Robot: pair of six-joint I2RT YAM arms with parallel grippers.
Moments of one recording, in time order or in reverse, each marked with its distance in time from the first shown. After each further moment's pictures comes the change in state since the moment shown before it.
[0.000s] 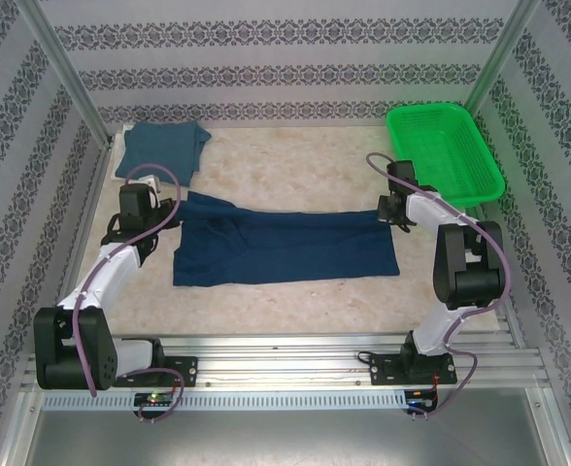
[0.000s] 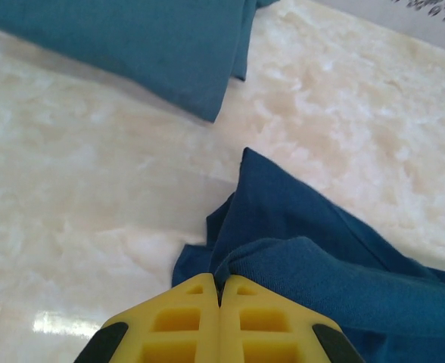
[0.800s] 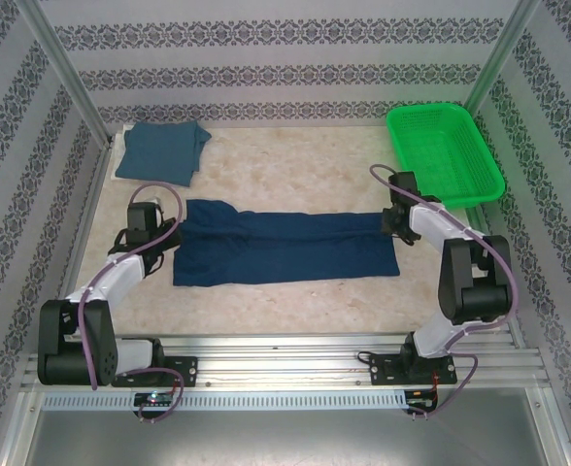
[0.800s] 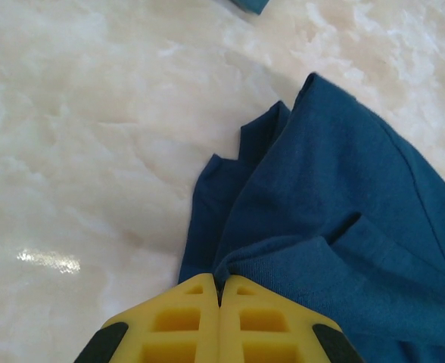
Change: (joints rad) left arm 0.000 0.023 -0.146 0.038 0.021 -0.105; right arm 0.007 -0.118 -0.111 -0.072 0.027 0.045
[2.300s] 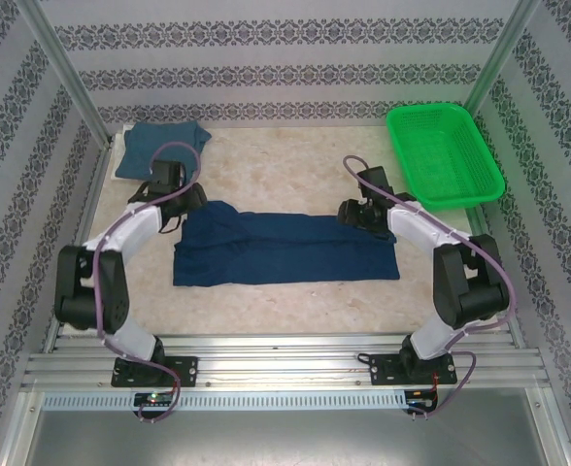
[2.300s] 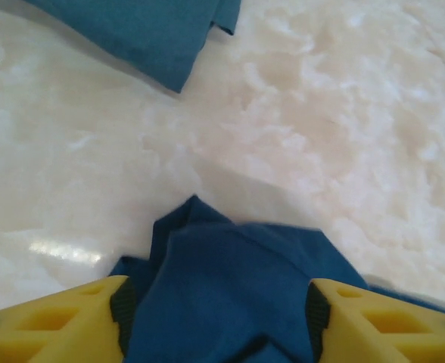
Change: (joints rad) left arm -0.117 0.360 0.489 -0.212 -0.095 -0.054; right arm 0.217 -0.003 0.048 0.111 -0.240 0.144
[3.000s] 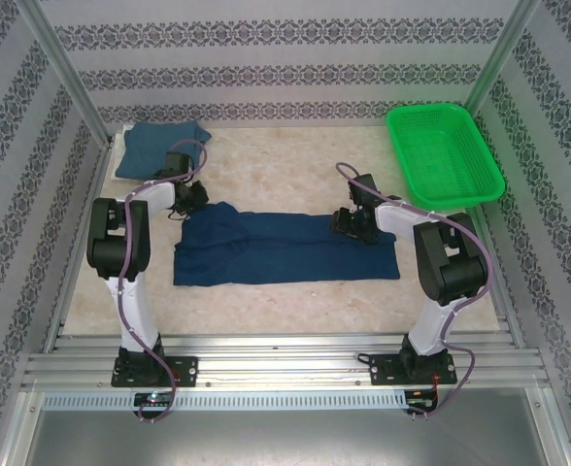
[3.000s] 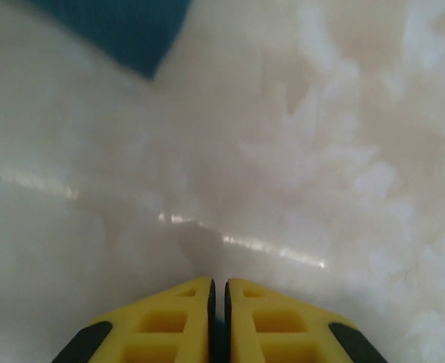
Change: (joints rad) left arm 0.051 0.407 0.270 -0.031 0.124 -0.041; right arm -0.008 0.189 0.004 0.060 -0.105 0.091
